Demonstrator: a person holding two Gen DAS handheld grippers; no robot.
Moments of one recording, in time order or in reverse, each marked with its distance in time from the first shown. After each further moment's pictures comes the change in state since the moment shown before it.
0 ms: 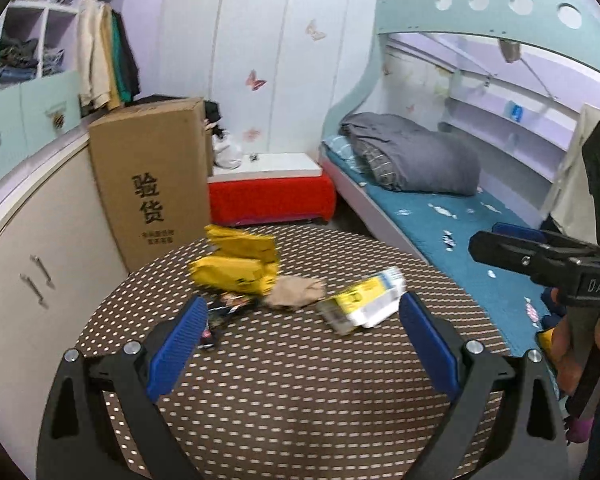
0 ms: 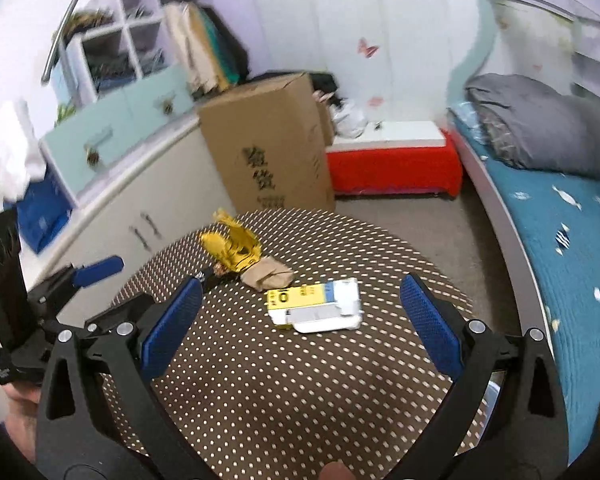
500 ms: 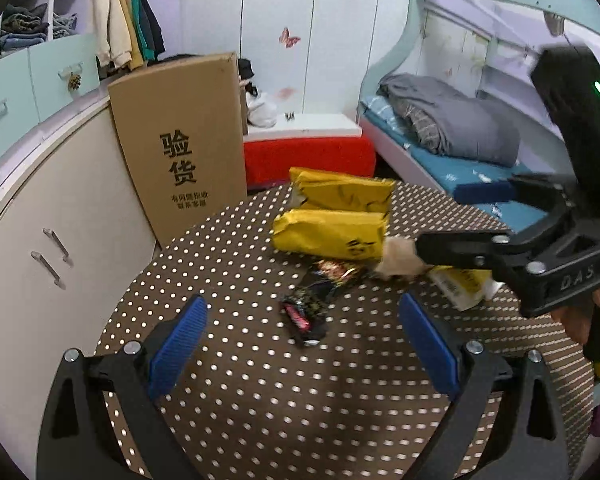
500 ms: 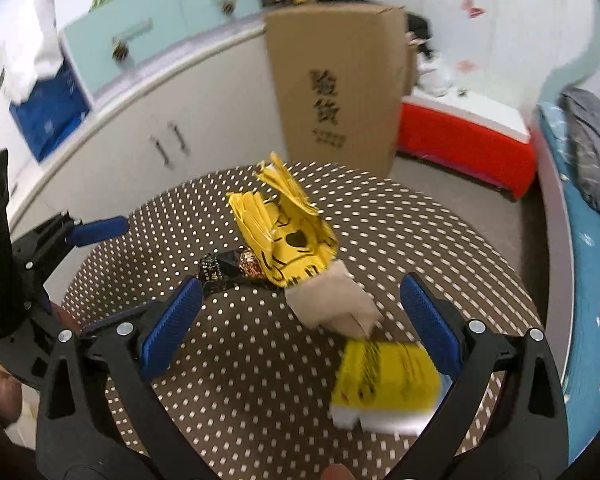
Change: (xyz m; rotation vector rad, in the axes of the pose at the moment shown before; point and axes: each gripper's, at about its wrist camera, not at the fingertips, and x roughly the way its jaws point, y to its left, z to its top) left arm 0.074 0.083 -0.015 0.004 0.150 0.091; right arm 0.163 0.067 0.023 -0.265 0.280 0.145
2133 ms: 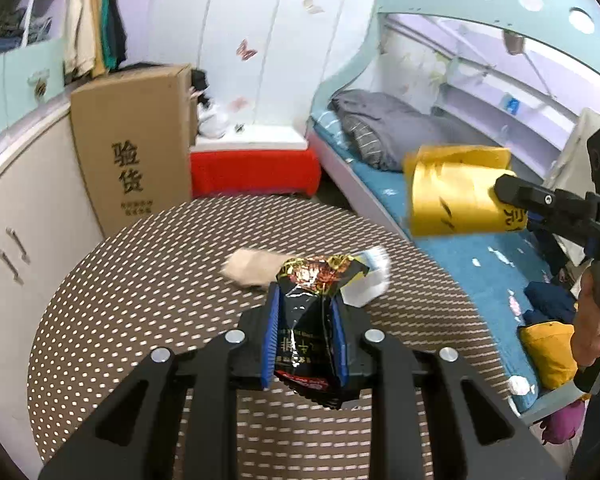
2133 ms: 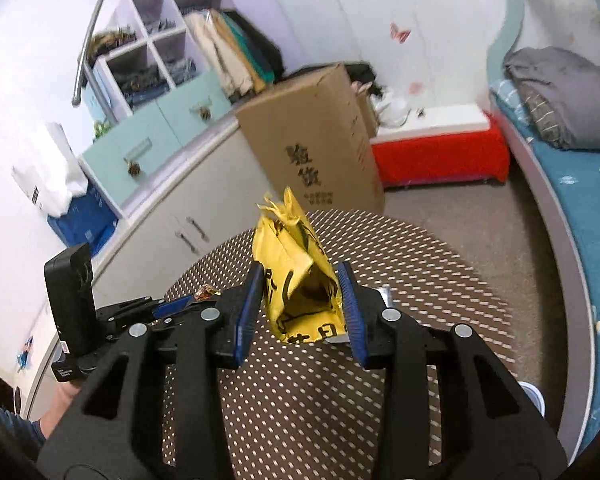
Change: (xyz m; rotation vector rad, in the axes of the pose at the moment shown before) left arm -0.075 -0.106 0.000 -0.019 -0.066 -0.181; right arm -0.204 -0.074 -0.098 0.339 -0.363 0.049
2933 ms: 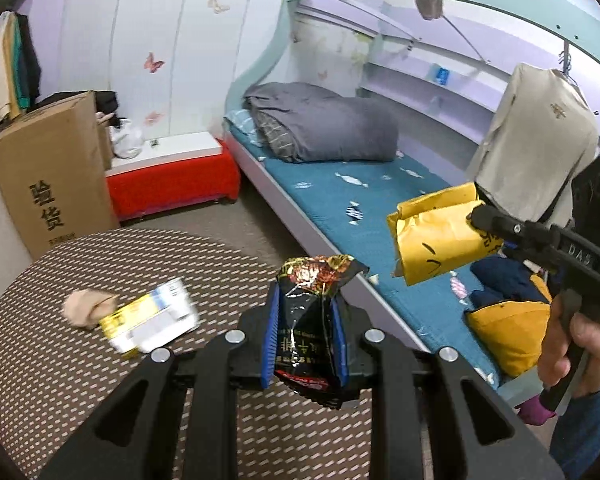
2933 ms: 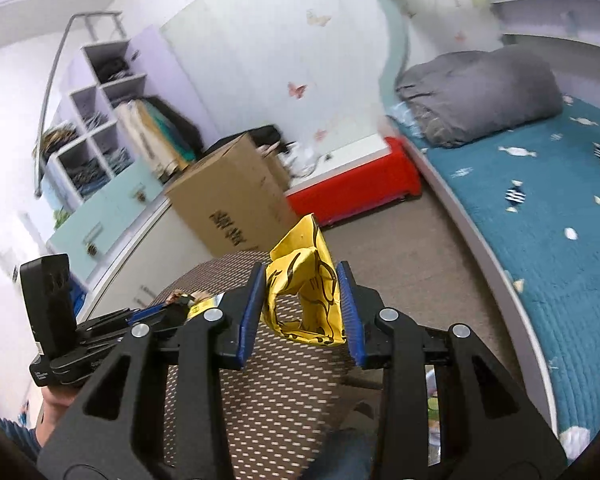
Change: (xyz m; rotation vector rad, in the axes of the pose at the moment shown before) left arm 0.044 -0.169 0.024 0.143 0.033 -0.186; right arm -0.137 -0.131 -0.046 0.207 -0.181 -0.183
